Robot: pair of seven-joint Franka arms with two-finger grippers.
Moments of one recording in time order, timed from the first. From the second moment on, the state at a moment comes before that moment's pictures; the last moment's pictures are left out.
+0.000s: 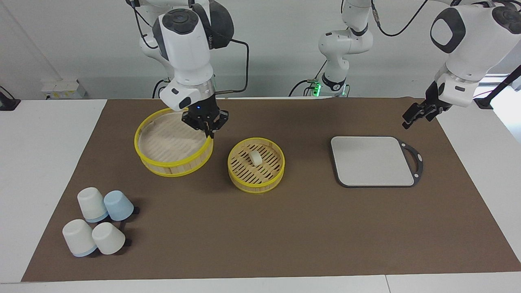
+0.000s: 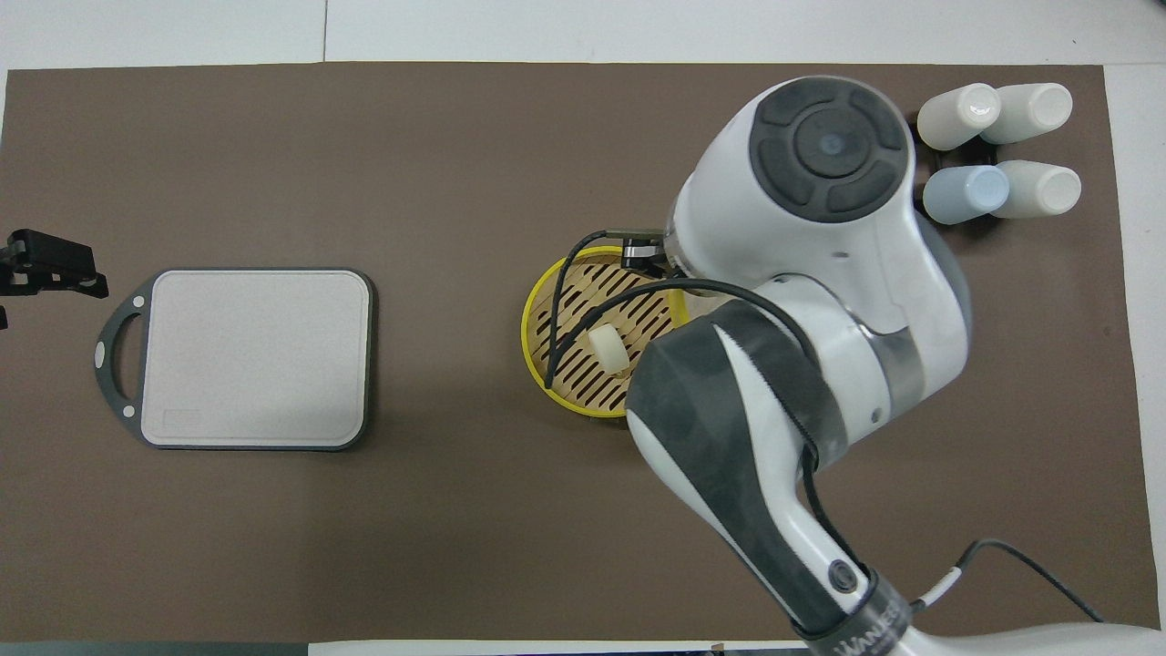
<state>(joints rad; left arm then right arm) 0.04 -0.02 0.01 -1.67 0.00 1.60 -0.18 0.47 0.26 0.05 -1.50 -0.01 1.82 0.65</state>
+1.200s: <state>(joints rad) 0.06 -0.07 -0.03 -1.71 -0.01 1.59 -0.13 0.66 0.51 0.05 -1.33 -0.02 1.94 0.94</state>
